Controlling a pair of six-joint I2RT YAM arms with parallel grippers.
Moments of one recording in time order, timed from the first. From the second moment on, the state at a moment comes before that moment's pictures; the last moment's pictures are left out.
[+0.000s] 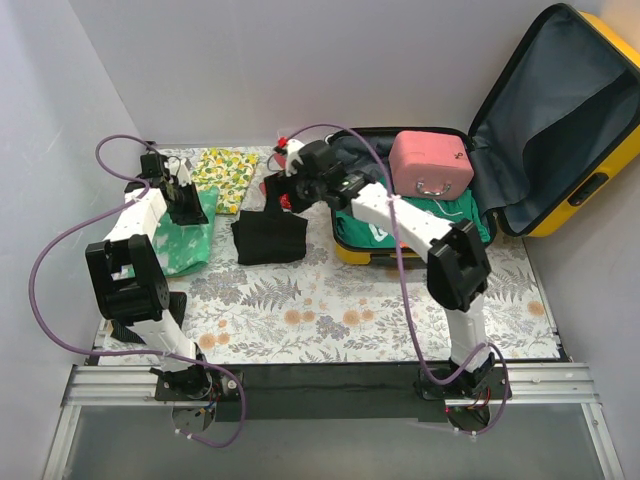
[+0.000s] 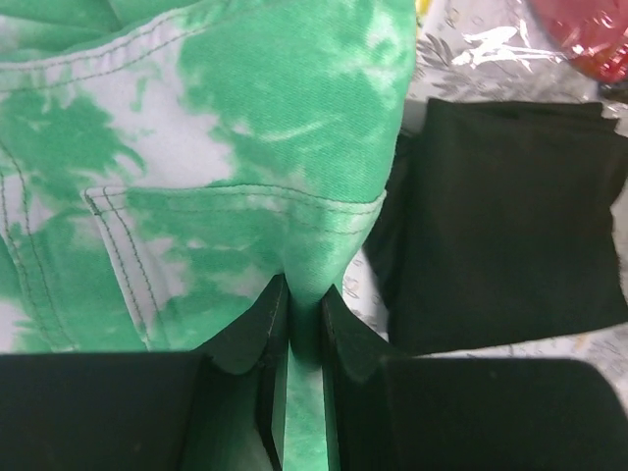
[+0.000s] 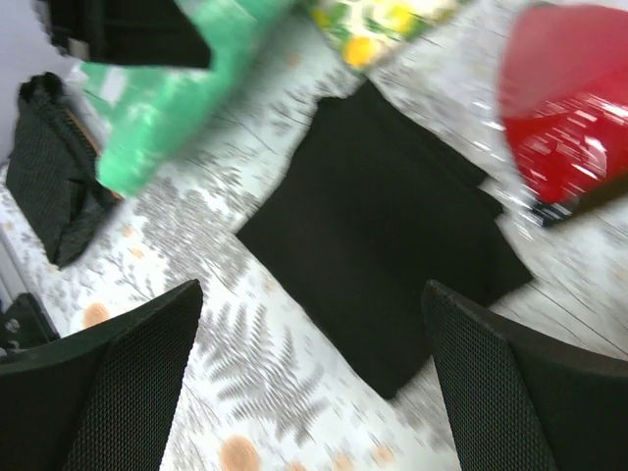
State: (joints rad) left arm 0.18 1.75 1.34 -0.63 0.29 -0.05; right arm 0.77 1.99 1.77 -0.37 -0.30 0.25
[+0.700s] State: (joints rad) left arm 0.18 1.74 1.32 -0.62 0.45 -0.24; right arm 0.98 2.40 2.13 -0.27 -0.25 0.45
